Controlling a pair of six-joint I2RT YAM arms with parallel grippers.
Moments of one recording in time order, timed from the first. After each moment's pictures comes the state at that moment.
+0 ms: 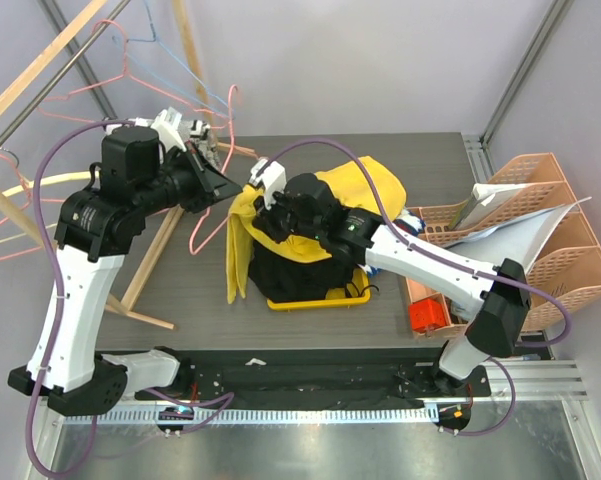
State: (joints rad) left arm -0.40 1.24 1.86 -1.08 0.23 -0.76; right arm 0.96 1.61 1.49 -0.27 -0.02 0.00
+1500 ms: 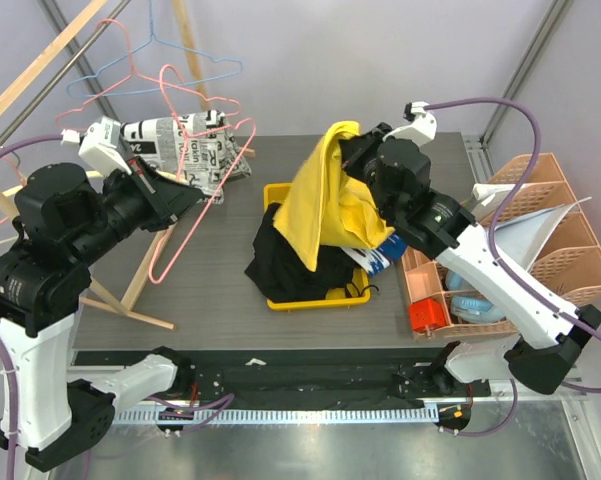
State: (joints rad) left arm -0.40 1.06 1.91 -1.14 0.09 -0.63; right arm 0.83 1.31 1.54 -0.26 0.64 0.70
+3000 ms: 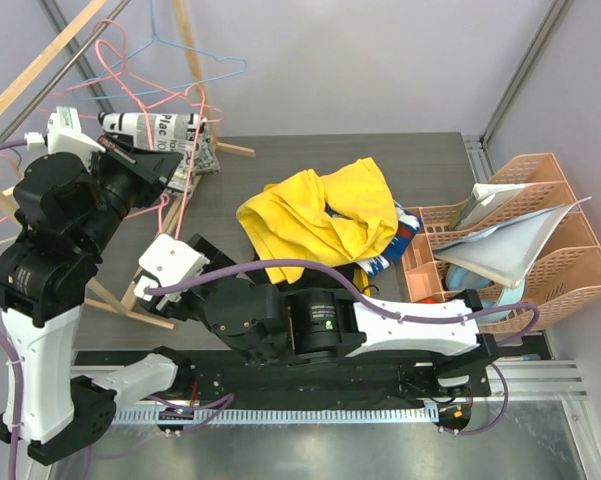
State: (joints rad) left arm -0.40 1.07 1.92 -0.97 -0.19 -0.86; right arm 1.68 1.87 2.31 -0.48 0.81 -0.20
